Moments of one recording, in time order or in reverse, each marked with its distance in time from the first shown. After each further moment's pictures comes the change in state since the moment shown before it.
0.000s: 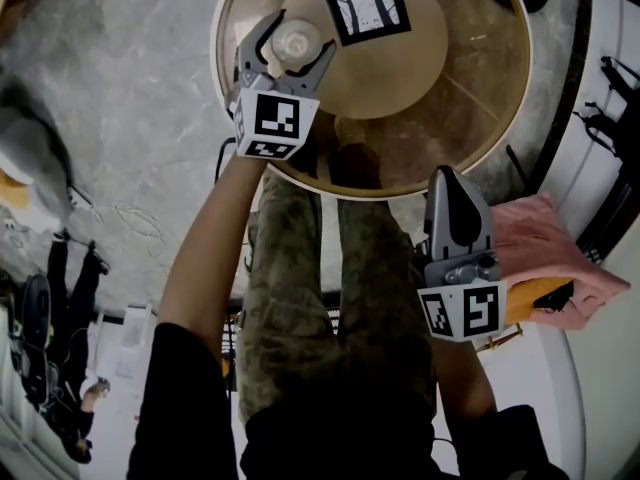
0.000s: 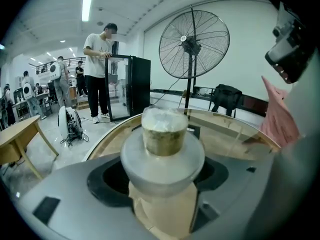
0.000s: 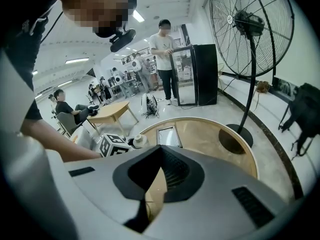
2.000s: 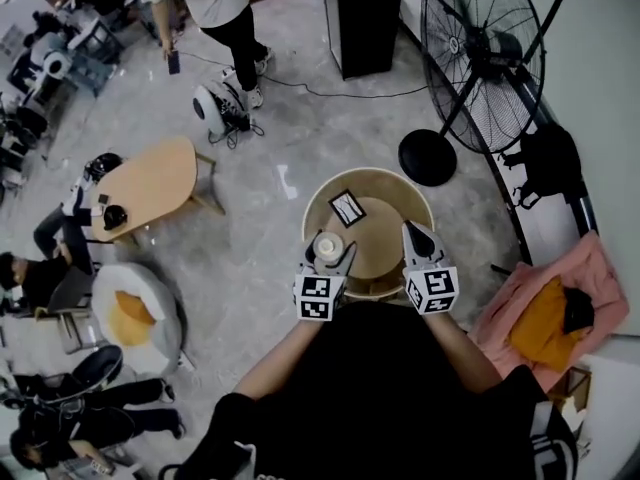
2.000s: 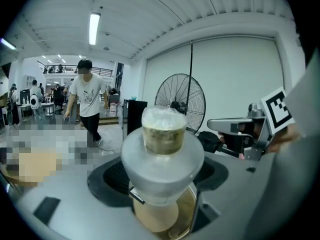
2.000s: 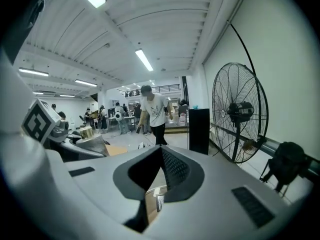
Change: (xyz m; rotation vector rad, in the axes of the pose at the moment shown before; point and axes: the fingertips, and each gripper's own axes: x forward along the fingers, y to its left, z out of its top) left arm -0.468 -0.146 0.419 -0.080 -0.184 -0.034; right arm -0.375 0.111 0.290 -0.134 -0.494 -0.122
